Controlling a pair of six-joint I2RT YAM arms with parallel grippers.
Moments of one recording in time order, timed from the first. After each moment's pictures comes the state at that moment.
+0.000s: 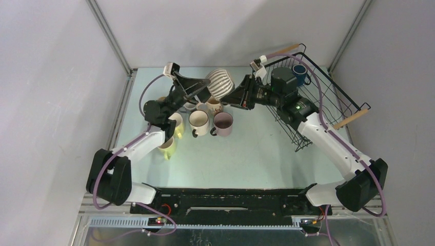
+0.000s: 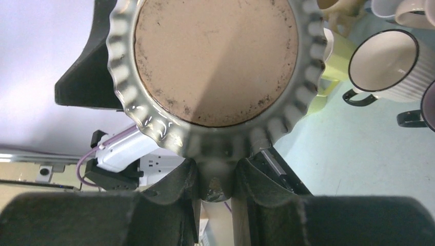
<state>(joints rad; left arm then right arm) -0.37 1.37 0.83 1.25 0.64 -1.82 0.57 1.35 1.34 -0.20 -0.59 0.96</state>
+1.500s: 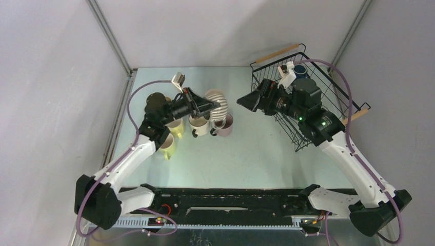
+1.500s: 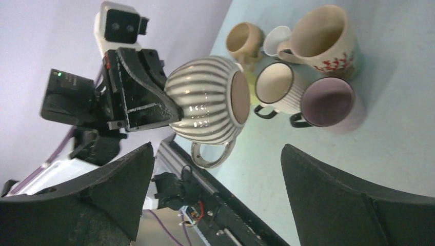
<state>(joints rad) -0.40 1.17 0.84 0.51 0.71 -1.34 0.53 1.11 1.26 -0.38 -0.32 0.75</state>
